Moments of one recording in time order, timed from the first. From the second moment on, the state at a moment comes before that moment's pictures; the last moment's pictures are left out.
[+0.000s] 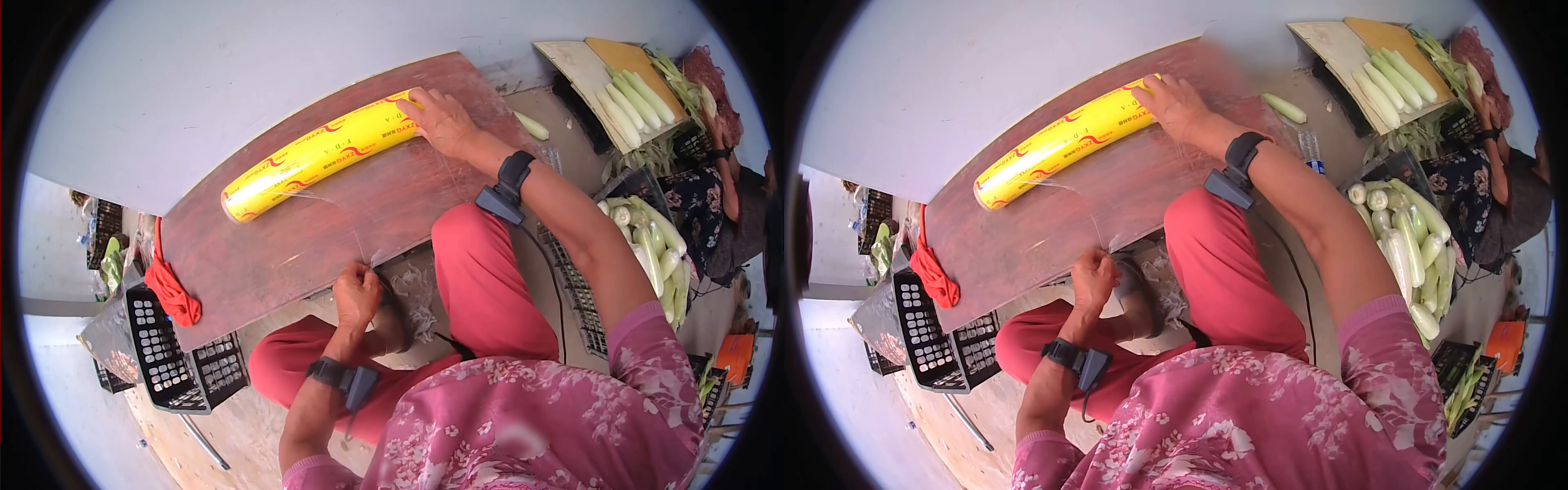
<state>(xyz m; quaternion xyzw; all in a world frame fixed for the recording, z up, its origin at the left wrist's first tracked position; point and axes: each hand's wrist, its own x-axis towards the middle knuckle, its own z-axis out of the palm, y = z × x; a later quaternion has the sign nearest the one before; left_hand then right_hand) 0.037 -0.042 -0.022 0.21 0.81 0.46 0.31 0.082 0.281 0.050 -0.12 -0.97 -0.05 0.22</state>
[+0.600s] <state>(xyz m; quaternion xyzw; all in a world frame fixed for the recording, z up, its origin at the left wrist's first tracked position) 0.036 -0.044 -0.022 0.23 0.81 0.45 0.30 0.097 0.309 0.052 -0.06 -0.96 0.13 0.23</state>
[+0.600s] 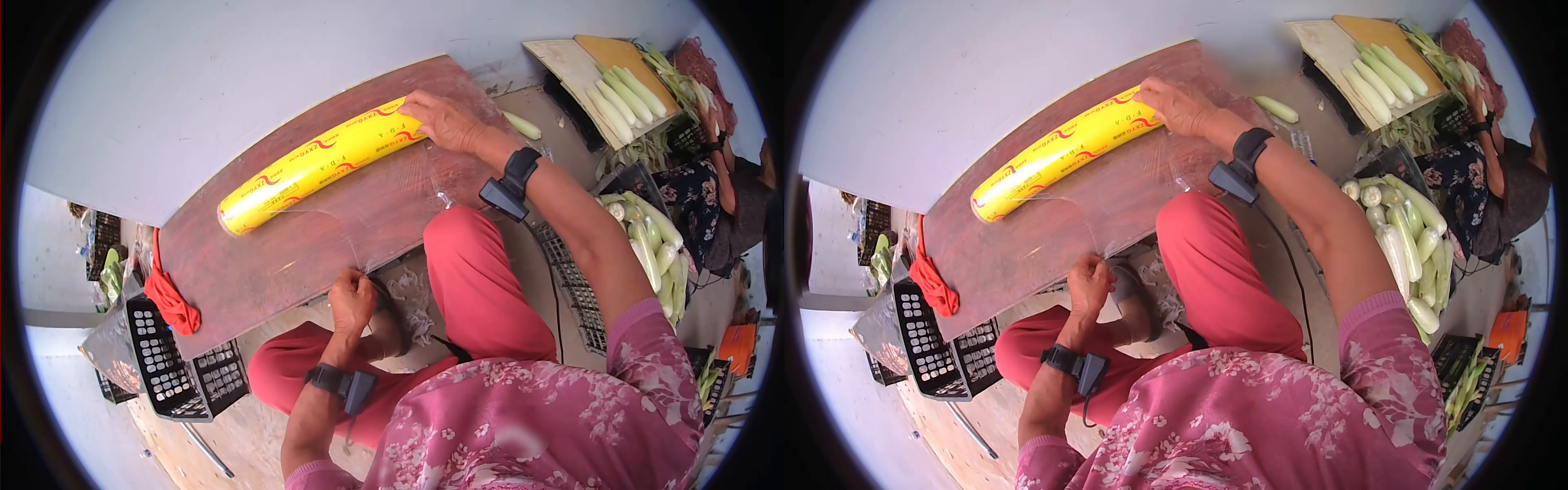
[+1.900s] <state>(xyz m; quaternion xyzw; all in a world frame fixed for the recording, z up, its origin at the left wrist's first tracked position) 0.034 -0.045 -0.025 0.22 0.80 0.46 0.32 0.111 0.295 0.051 -0.10 -0.97 0.07 0.19</state>
